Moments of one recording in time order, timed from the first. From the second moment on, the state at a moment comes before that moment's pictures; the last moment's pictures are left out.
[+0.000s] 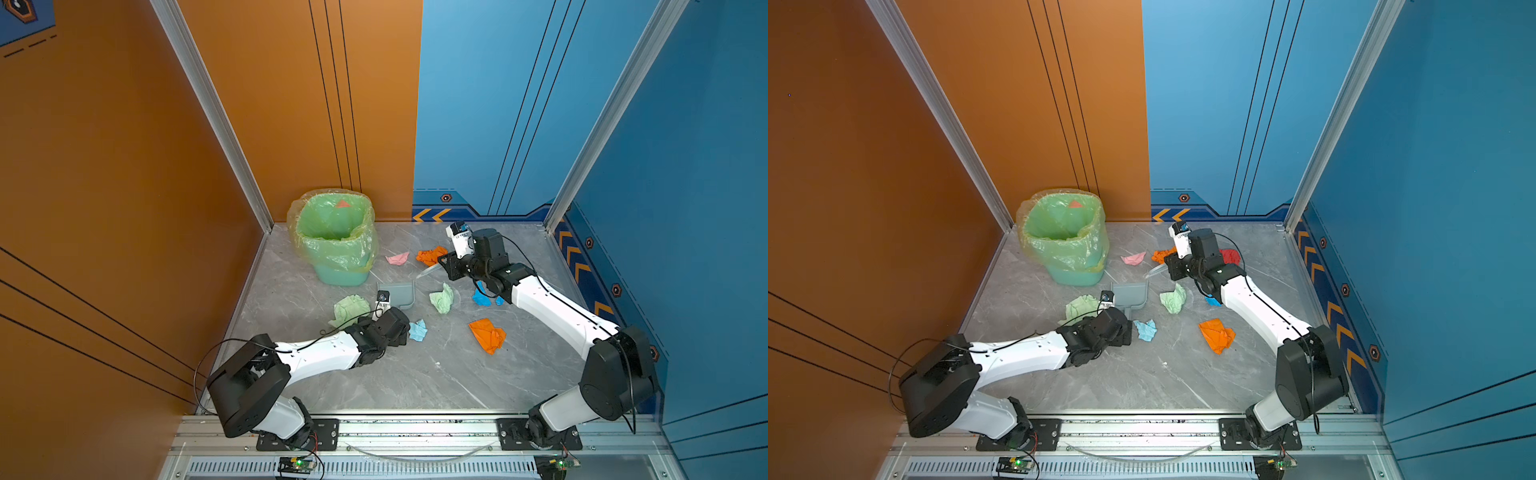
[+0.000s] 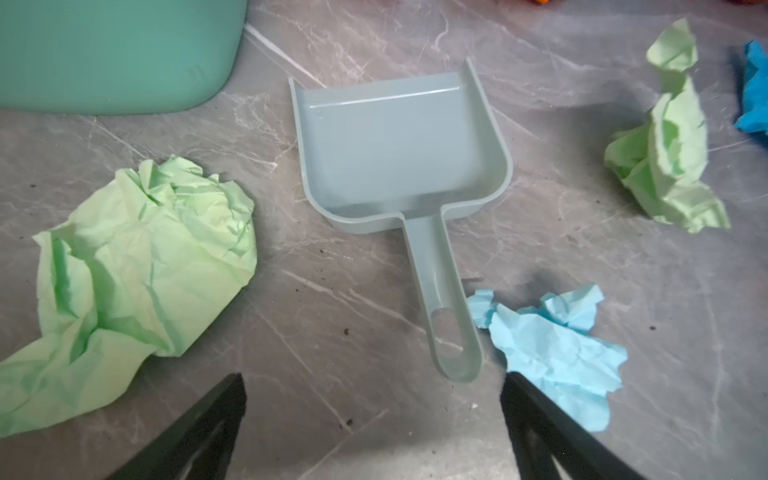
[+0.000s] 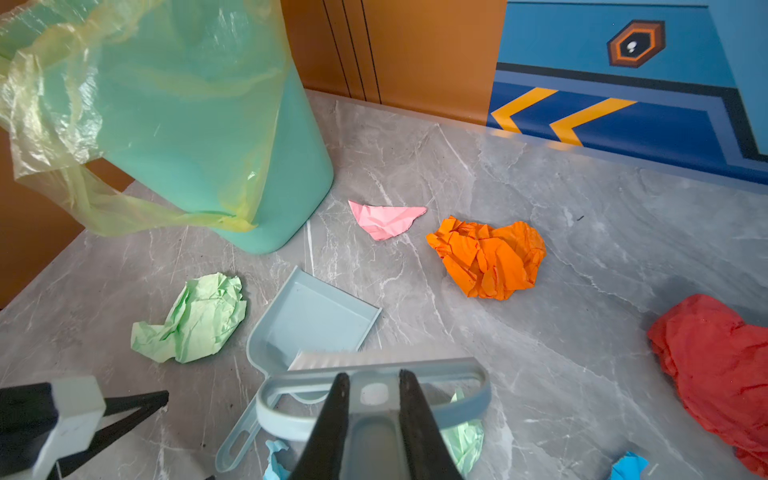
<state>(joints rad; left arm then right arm) -0.88 1.48 0.71 -0.16 -0.47 -0.64 0.44 1.53 1.19 -0.22 -0.18 0.12</state>
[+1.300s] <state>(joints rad) -0.83 1.80 0.97 -0.14 -0.38 -0.68 0.42 1.46 1.11 -0.20 -0.12 0.13</state>
